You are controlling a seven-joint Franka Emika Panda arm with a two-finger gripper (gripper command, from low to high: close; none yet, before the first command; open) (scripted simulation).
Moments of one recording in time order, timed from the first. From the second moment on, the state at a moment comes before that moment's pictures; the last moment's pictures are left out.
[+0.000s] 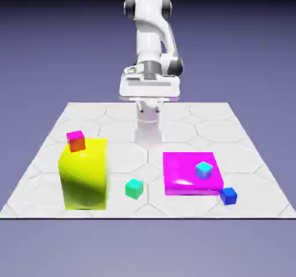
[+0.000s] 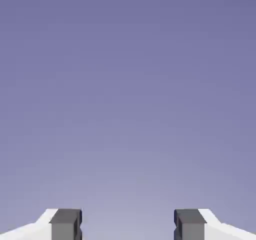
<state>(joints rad) -0.02 -0.57 0.04 -2.80 0.01 3.02 0.69</state>
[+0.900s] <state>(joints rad) -0.64 -0.64 0.84 -2.50 0.30 2.69 -0.49</state>
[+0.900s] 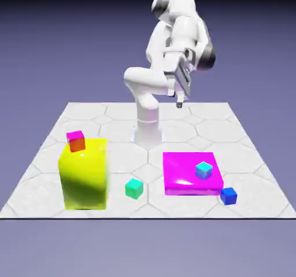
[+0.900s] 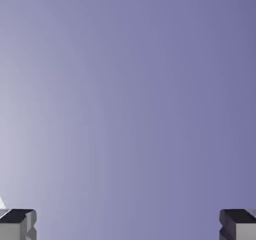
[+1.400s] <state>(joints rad) -0.99 -0.68 1.29 -2.33 0.46 2.51 -1.14</state>
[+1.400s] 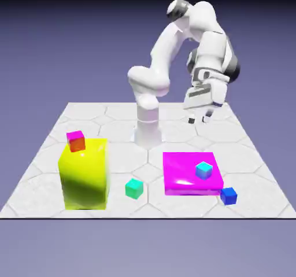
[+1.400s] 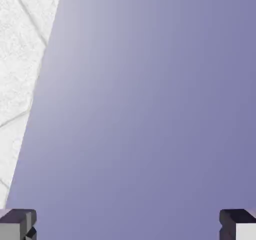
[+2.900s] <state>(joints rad) -1.69 -0.71 2.13 -1.98 0.73 2.10 -2.50</state>
